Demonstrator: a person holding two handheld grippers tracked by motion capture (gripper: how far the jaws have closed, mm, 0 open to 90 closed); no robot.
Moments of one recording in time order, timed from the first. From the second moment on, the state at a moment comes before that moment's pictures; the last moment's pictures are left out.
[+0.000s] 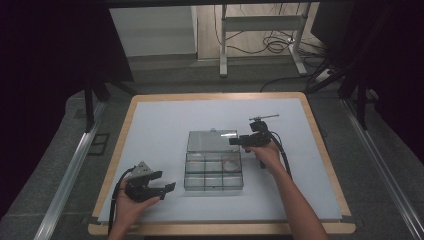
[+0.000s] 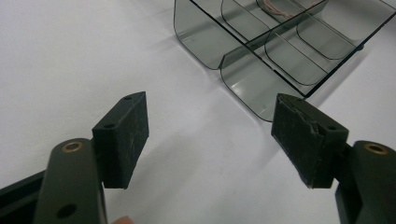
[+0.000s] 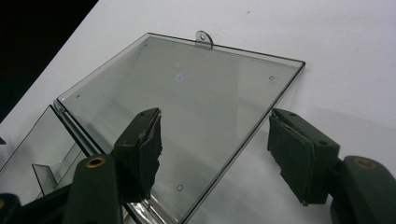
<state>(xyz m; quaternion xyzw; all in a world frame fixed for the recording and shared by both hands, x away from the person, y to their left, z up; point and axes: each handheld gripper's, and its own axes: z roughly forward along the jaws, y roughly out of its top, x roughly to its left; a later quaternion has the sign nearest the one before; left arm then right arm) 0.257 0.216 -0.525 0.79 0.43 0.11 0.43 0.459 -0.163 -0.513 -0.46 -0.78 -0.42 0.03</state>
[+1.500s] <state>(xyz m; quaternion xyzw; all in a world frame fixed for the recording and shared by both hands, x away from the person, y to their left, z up) 0.257 0.216 -0.525 0.79 0.43 0.11 0.43 0.461 -0.160 -0.524 -0.48 -0.77 -0.41 0.07</state>
